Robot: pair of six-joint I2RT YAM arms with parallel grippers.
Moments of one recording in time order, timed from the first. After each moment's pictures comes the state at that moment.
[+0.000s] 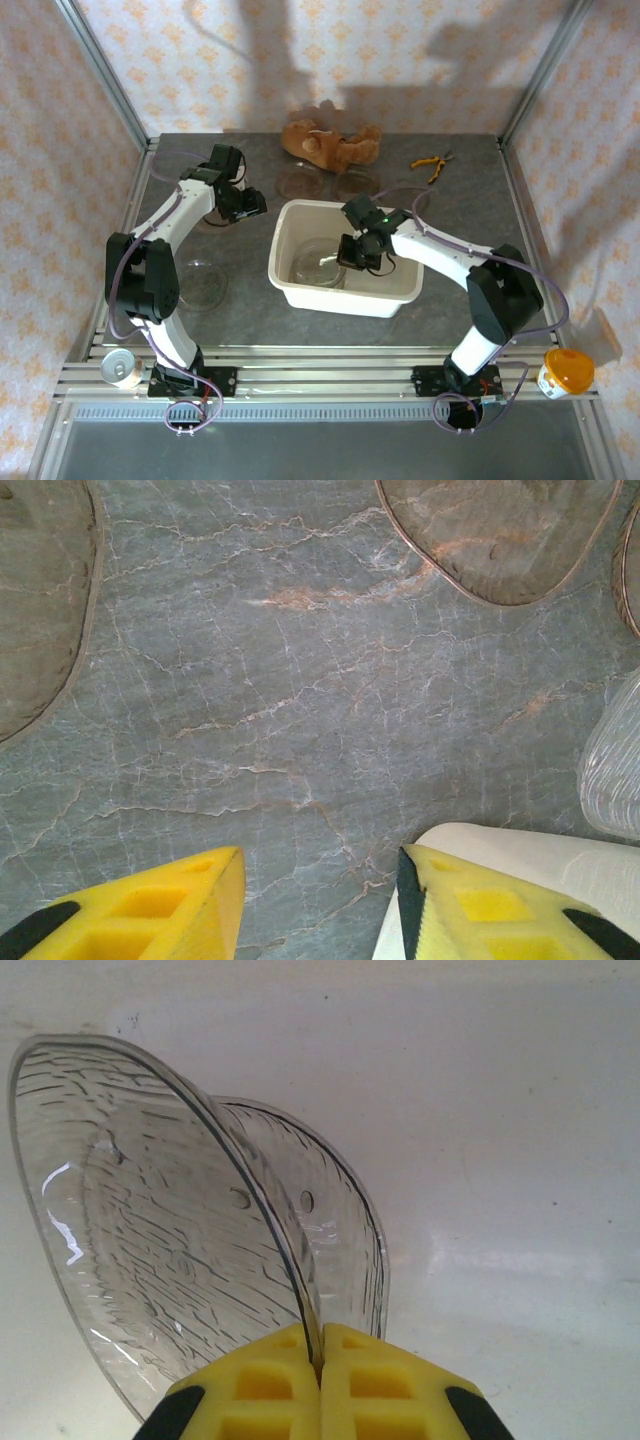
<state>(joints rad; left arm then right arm) -0.14 1.74 1.40 -0.81 0.21 -0.45 0.66 1.64 1.15 -0.71 -0.22 0.82</state>
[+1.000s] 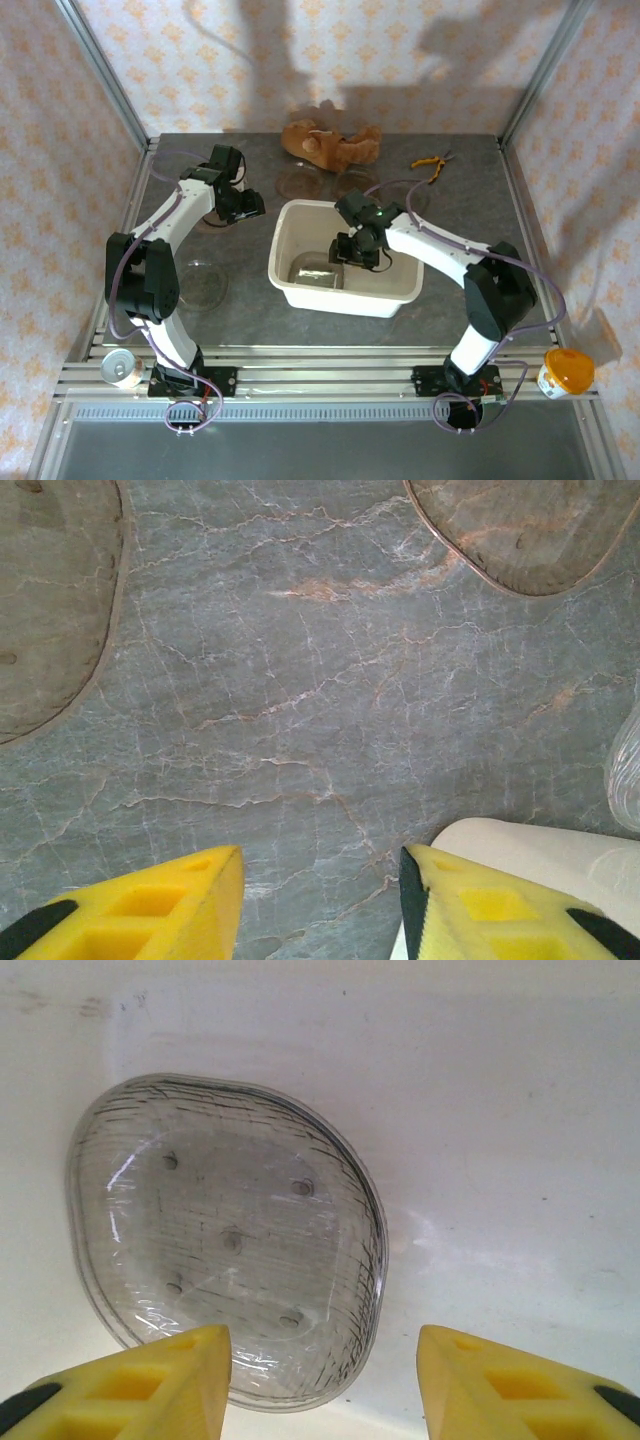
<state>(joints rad) -0.14 1.74 1.40 -0.84 0.18 -0.44 0.68 1.67 1.26 -0.84 -0.17 0.75</state>
